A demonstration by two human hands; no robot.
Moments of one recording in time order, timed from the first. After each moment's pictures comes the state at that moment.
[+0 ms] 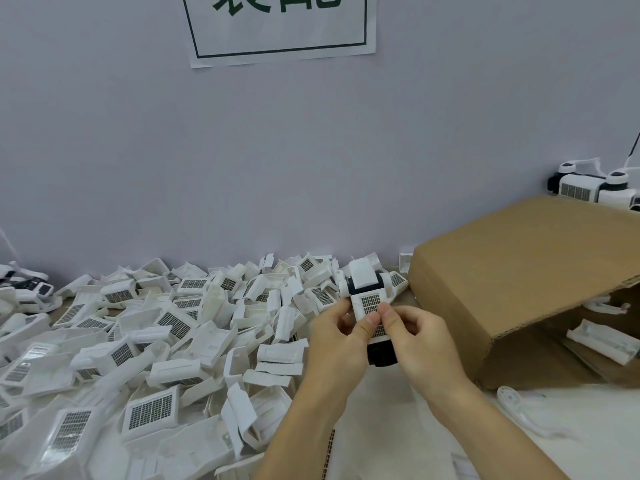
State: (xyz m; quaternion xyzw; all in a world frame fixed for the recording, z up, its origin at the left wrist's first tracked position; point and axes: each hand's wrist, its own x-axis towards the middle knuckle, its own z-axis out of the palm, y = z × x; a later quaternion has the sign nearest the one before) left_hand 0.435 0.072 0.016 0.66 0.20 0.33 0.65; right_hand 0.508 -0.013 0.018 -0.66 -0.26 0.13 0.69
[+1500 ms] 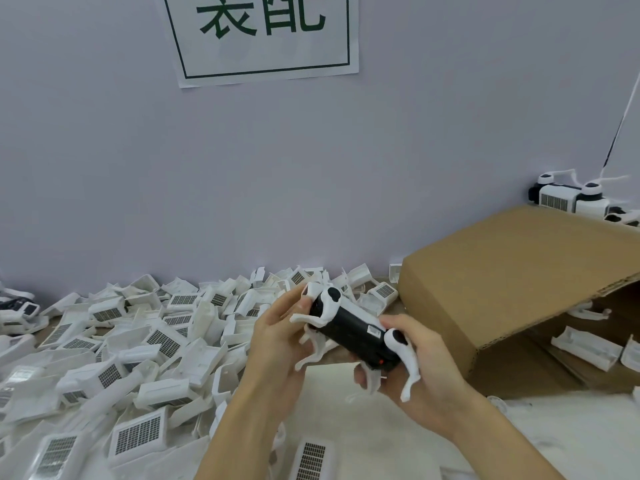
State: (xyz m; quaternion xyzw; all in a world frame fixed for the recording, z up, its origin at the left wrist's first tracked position) left_hand 0.404 0.109 0.046 0.46 0.15 0.34 0.81; right_hand 0.512 -0.029 0.034 -0.44 -0.22 0.47 0.74
